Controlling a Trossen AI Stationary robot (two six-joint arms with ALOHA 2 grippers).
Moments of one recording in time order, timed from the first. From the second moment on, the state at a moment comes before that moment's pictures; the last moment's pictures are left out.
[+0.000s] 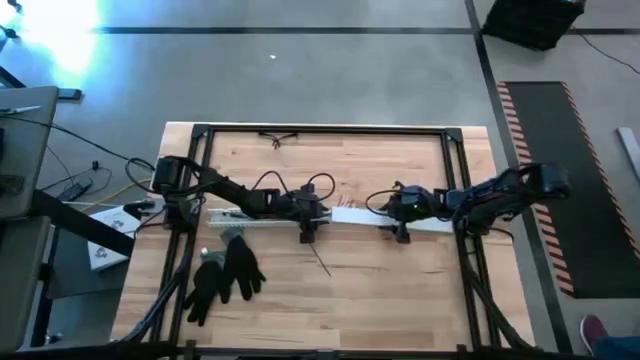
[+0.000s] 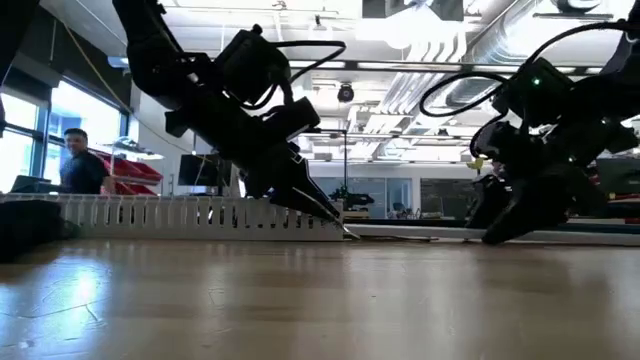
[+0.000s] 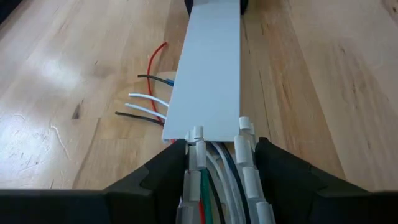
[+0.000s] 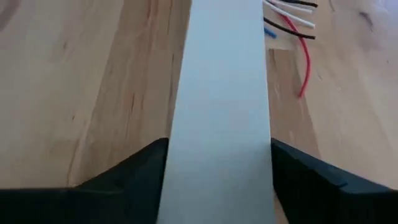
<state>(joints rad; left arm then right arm) 0.03 1.87 0.79 0.44 -0.10 0.13 -0.16 1.39 0.17 0.41 -0.09 -0.16</state>
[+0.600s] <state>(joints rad) 0.03 1.73 0.79 0.27 -0.11 0.12 -0.16 1.30 0.28 0.16 -0.05 -0.20</state>
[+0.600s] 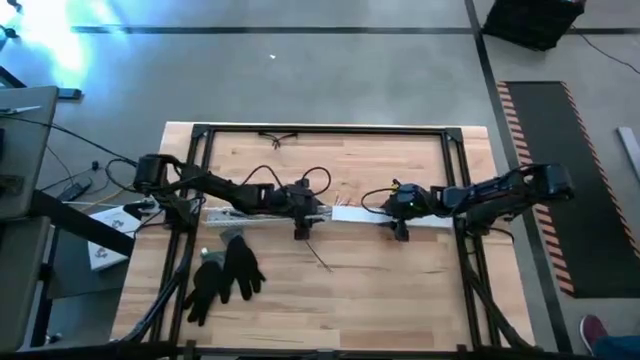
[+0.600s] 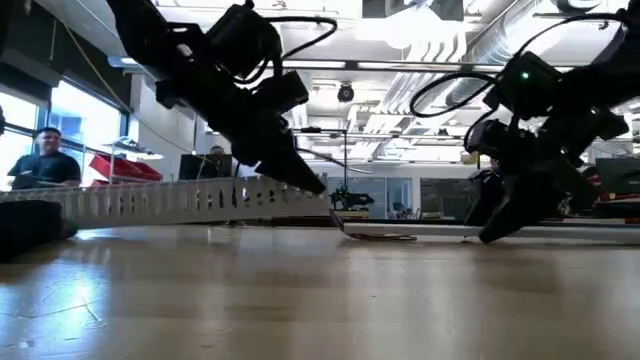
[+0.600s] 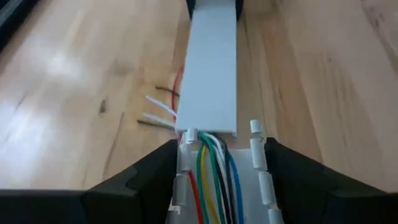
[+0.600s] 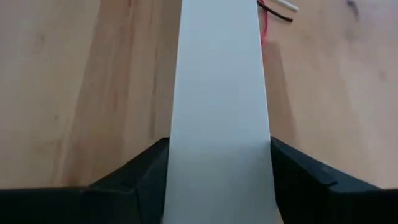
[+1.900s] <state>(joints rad) -0.01 1.67 0.90 -0.03 -0.11 0.14 -0.21 1.04 0.30 -0.03 -0.08 -0.15</state>
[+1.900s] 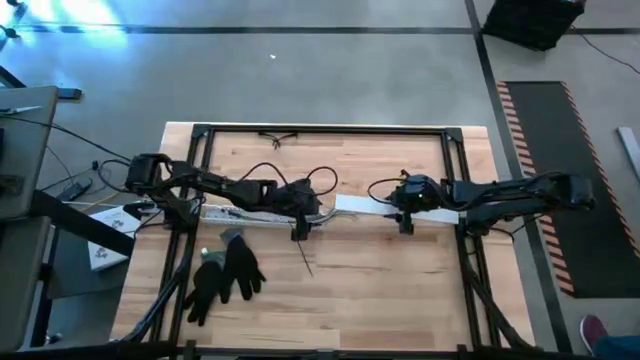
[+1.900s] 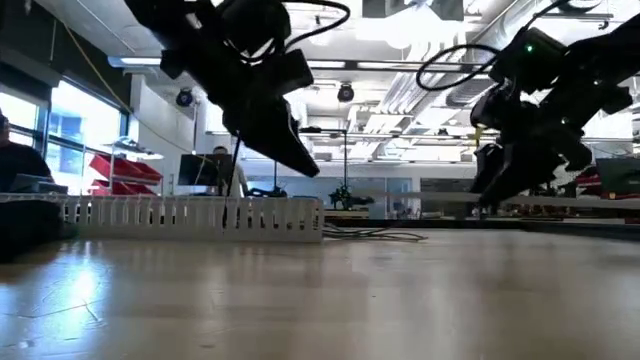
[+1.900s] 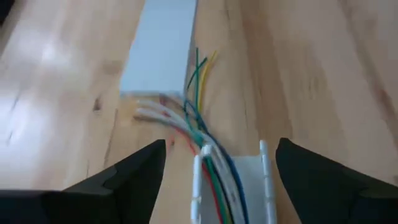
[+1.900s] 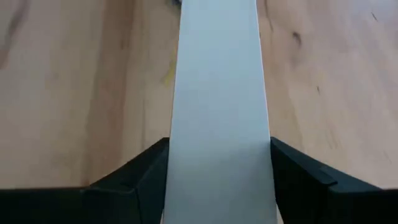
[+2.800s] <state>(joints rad) -0.03 1.84 0.90 0.05 -0.29 0.16 -0.09 1.14 0.34 0.06 -0.03 -0.11</state>
